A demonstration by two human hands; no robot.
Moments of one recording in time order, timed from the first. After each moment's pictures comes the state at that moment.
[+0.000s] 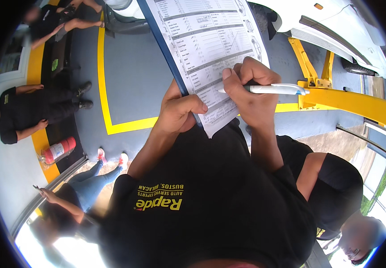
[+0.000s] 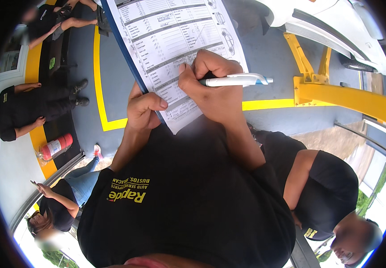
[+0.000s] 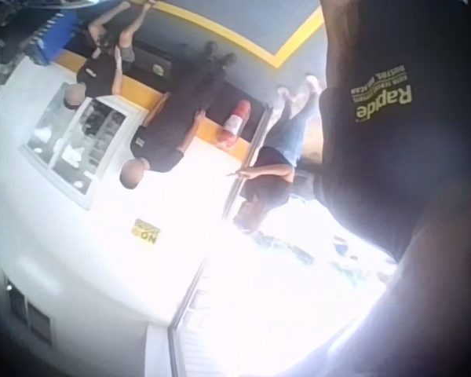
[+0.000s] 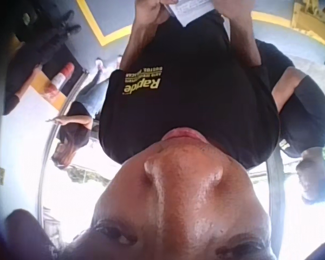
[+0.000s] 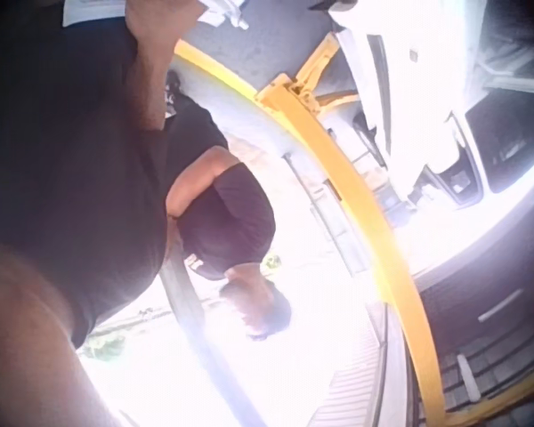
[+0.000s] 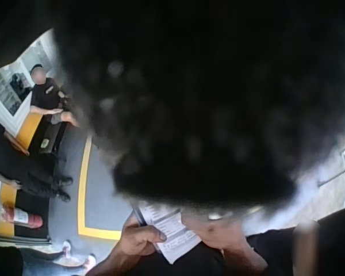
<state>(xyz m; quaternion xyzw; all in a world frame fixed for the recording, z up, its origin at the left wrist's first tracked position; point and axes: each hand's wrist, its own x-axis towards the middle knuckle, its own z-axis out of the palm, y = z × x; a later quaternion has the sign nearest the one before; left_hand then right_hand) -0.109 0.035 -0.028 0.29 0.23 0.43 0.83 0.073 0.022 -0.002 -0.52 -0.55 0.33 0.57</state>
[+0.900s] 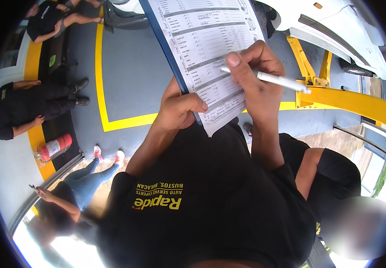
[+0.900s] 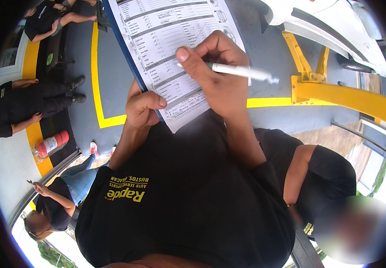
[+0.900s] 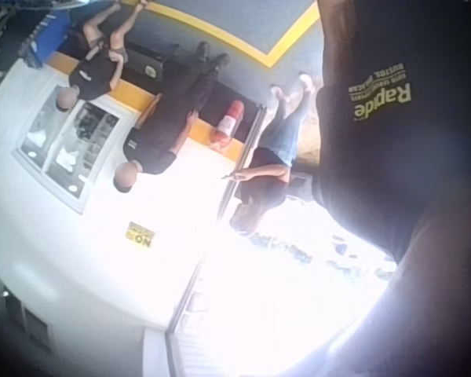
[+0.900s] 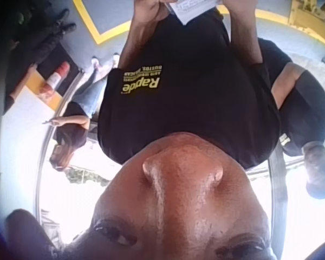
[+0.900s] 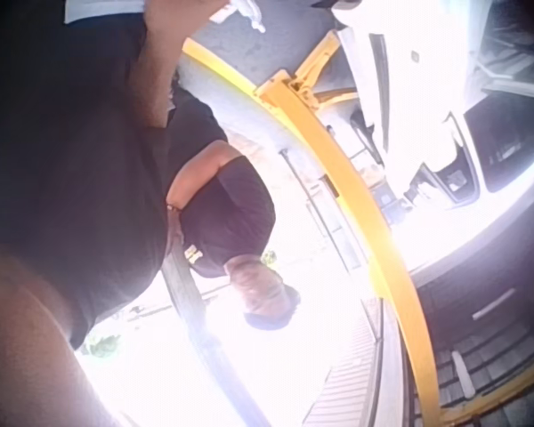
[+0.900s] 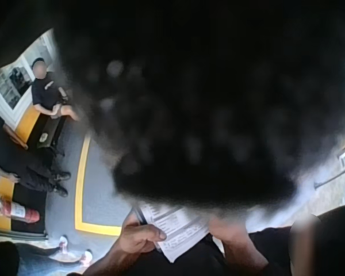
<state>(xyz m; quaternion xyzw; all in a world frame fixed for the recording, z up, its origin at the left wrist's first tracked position) -0.109 0.029 -0.034 0.30 0.18 0.42 0.84 0.062 0.024 0.014 -0.47 -0.46 0.38 0.65</state>
